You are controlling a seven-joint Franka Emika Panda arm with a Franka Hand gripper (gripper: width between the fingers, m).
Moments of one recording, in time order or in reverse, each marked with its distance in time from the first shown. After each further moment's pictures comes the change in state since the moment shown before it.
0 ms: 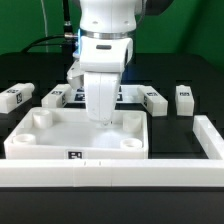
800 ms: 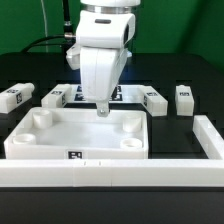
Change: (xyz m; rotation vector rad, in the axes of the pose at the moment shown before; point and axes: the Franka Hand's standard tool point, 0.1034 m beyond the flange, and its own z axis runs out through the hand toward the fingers) arm 0.003 0.011 -0.029 -0.032 -0.004 -0.005
